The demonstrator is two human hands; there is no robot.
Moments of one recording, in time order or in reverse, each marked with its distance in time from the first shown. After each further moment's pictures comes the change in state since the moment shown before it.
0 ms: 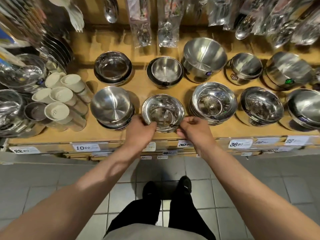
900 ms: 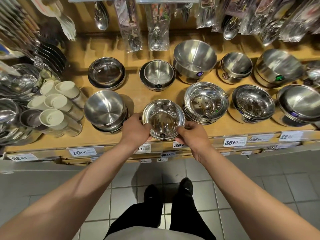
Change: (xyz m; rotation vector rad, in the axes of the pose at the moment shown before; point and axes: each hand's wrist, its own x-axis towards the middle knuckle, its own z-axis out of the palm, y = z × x) left_hand 0.007 0.016 0.004 0.131 -0.040 -0.026; right_hand -0.004 0.015 -0.013 -0.019 0.029 0.005
